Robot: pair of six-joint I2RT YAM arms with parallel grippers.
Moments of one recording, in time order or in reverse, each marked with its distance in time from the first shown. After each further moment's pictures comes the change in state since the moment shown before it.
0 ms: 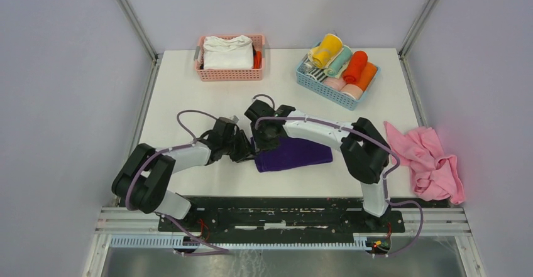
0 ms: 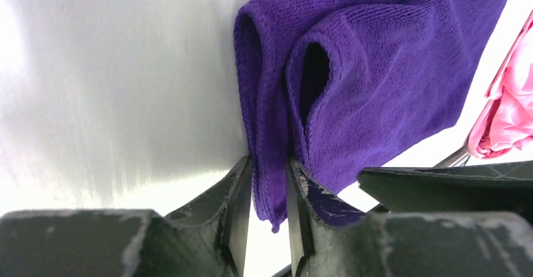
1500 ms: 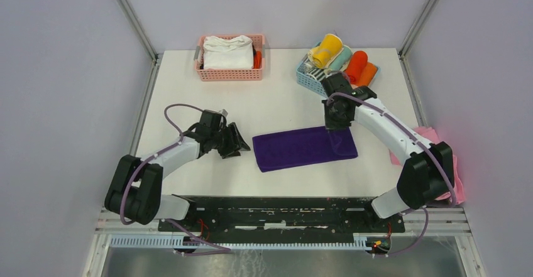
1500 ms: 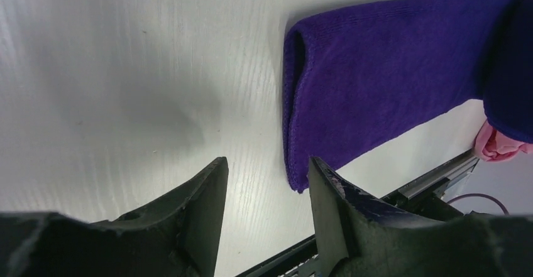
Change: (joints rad) left arm 0.156 -0.141 0.075 -0.265 0.045 0.146; right arm -0.527 -0.491 -0.293 -0.223 0.131 -0.342
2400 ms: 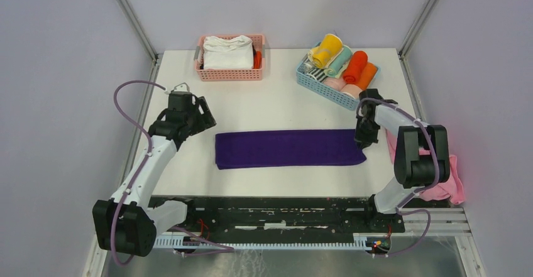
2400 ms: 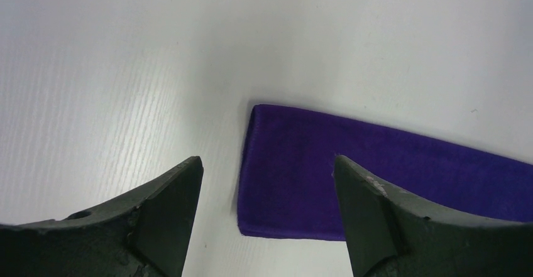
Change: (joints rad) left arm 0.180 -0.243 0.249 -0.335 -0.472 0.217; right arm -0.393 0.141 -0.304 0.244 -0.105 -0.061
